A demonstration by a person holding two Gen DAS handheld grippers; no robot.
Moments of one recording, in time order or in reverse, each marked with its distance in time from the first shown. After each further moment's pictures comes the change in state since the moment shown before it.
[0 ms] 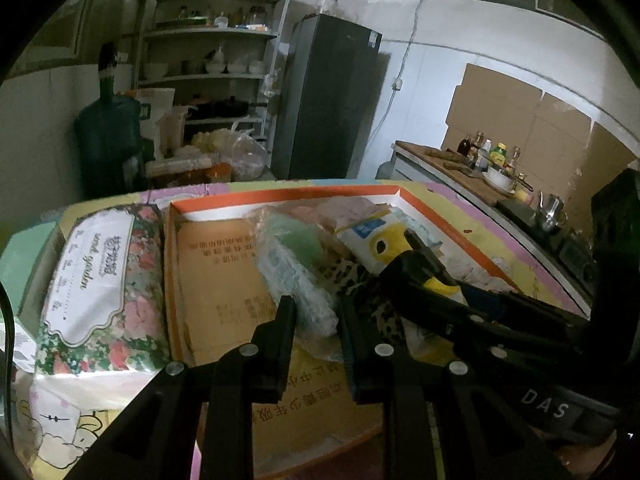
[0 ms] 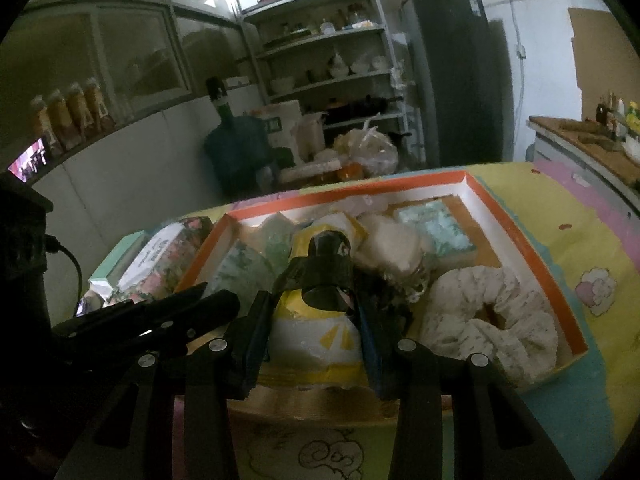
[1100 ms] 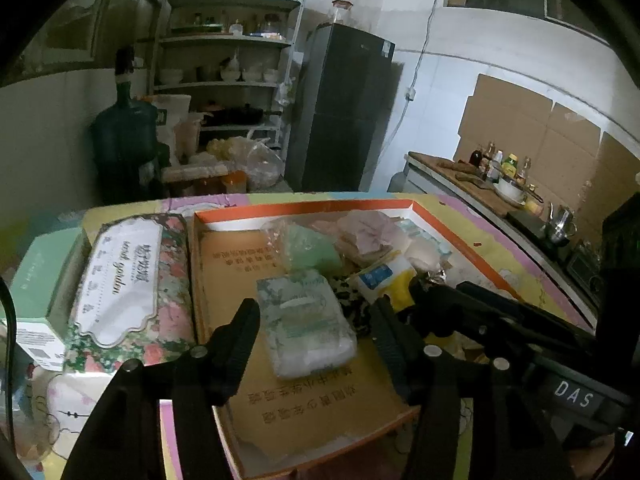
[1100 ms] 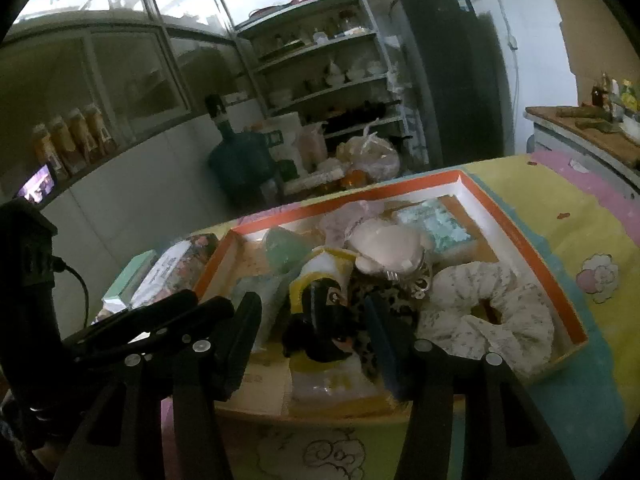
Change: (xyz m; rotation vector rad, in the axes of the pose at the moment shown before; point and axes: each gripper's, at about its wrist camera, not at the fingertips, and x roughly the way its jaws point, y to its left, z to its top) left arm -0.019 0.004 0.005 -0.015 -0.046 0.055; right arm -0.013 -0.006 -0.002 0.060 -0.060 0.036
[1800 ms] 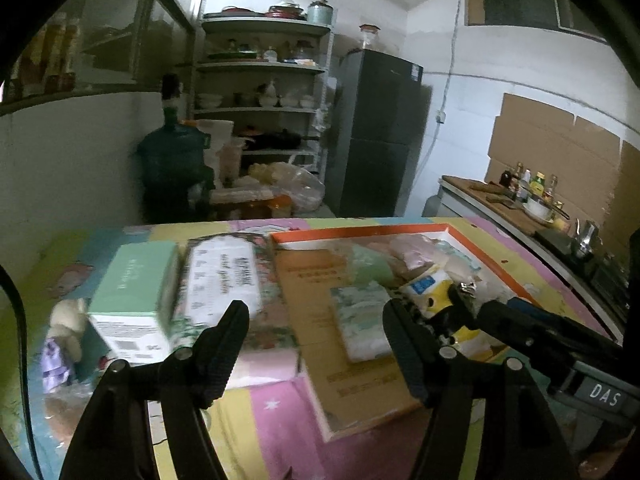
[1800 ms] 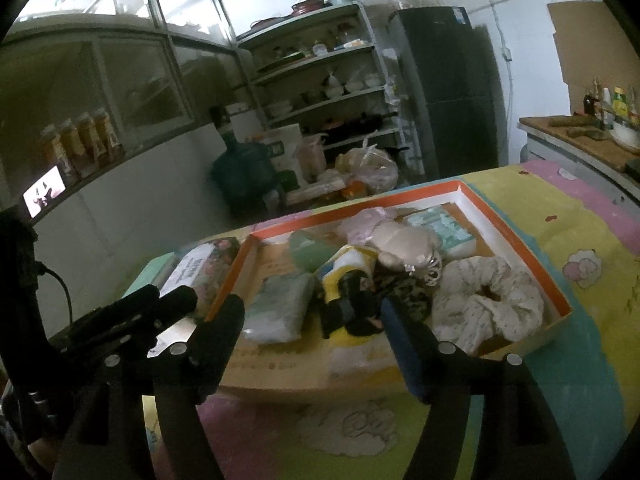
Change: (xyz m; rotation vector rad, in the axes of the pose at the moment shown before) left arm -0.056 0.029 -0.006 -0.015 -0.092 0.140; right arm -0.029 0.033 -0.010 -0.005 -0.034 -0.021
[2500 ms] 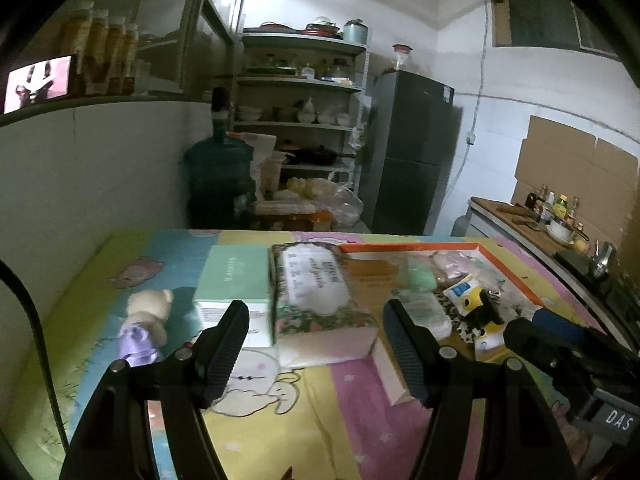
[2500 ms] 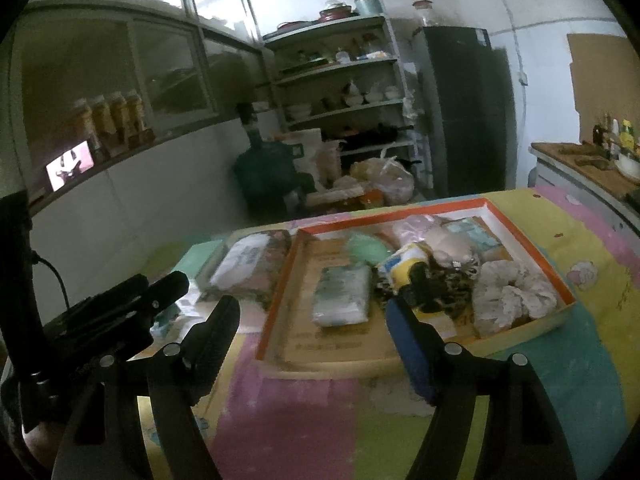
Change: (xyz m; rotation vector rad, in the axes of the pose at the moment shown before) left arm -0.060 0.051 -0.009 -0.054 -0.058 0.100; right arm -0.030 0.073 -0.014 -0.092 -0.019 0.003
